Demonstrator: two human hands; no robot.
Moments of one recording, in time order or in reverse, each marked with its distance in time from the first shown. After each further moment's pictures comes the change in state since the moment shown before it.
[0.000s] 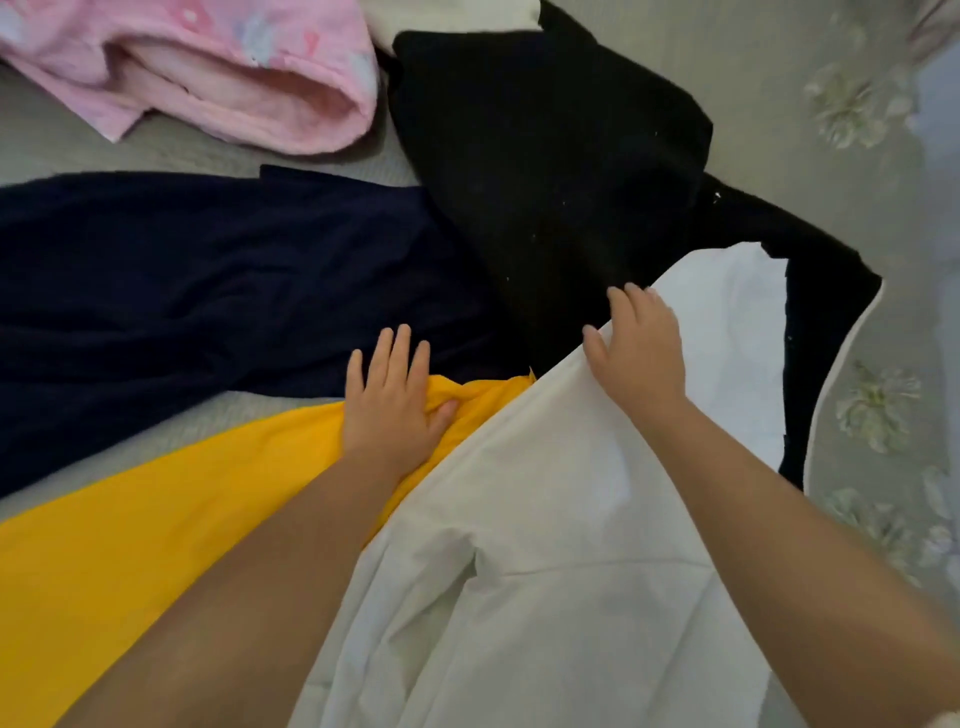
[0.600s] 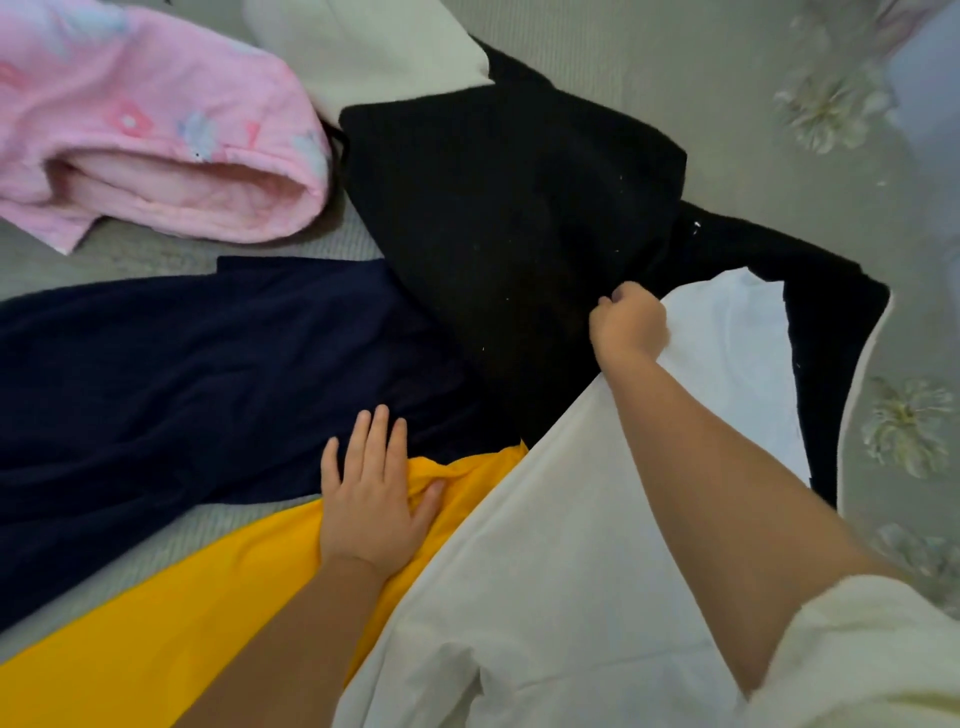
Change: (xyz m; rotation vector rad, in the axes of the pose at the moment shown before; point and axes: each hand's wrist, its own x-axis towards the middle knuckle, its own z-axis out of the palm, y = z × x) left_hand 0.000 0.000 -0.002 -0.074 0.041 -0.002; right_hand 0.094 -0.001 0.001 0.390 0.142 0.544
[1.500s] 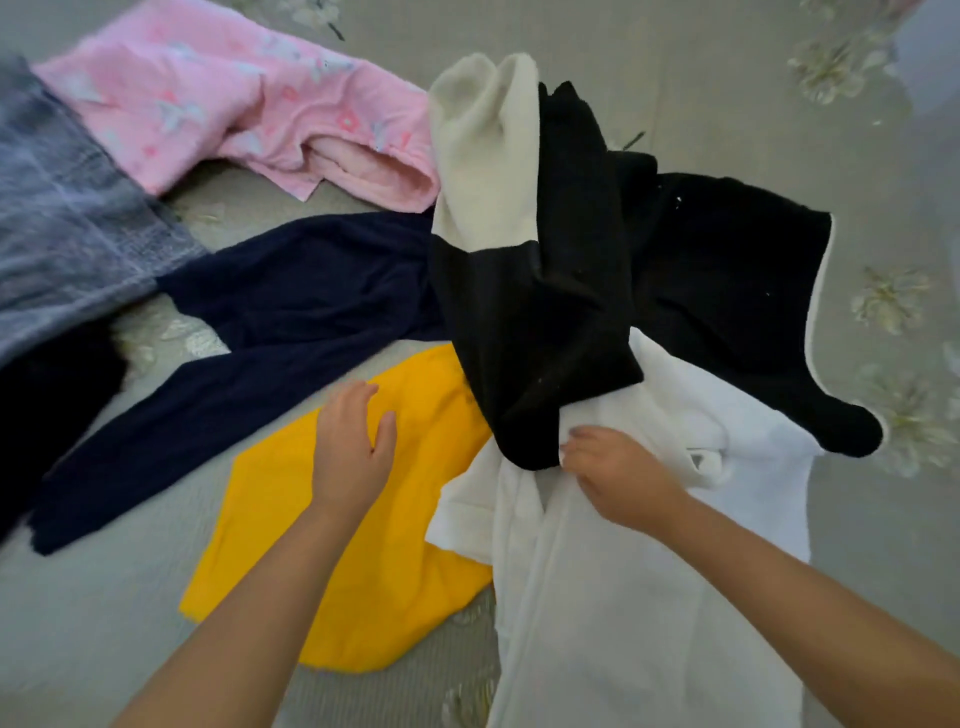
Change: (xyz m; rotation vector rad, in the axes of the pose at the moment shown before) left_hand -0.193 -0.115 -0.118 -0.472 0.173 -0.120; right_hand -0.327 0.073 -0.072 -0.439 -0.411 -1.234
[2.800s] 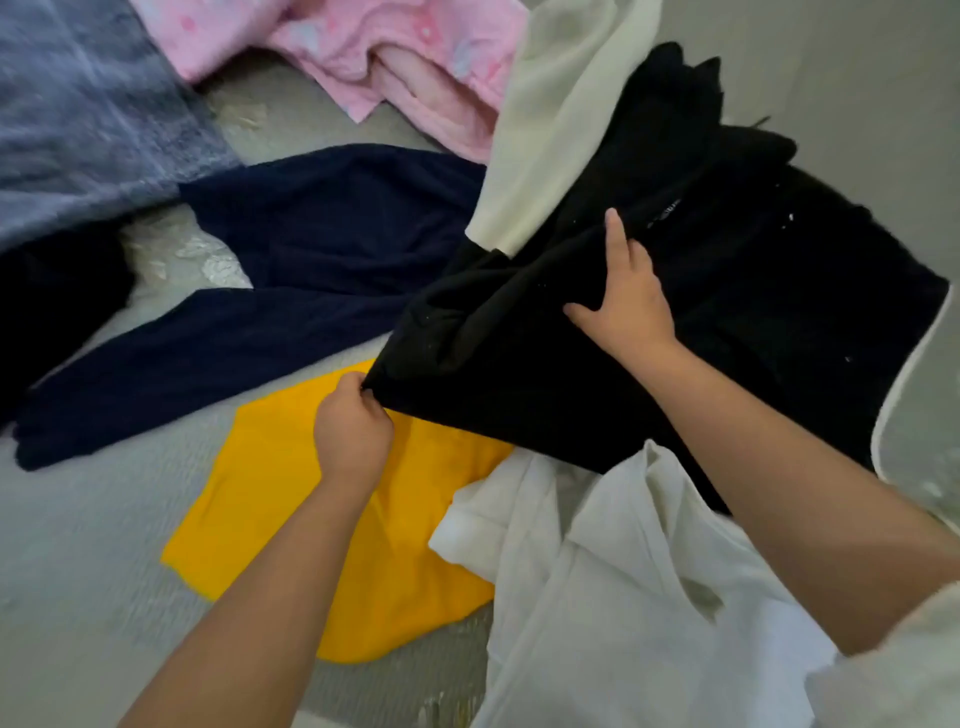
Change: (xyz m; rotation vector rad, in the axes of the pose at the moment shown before) left_hand 0.029 -0.043 0.027 -0.050 0.172 -0.464; right_hand 0.170 0.048 -0.039 0.370 0.093 0.639
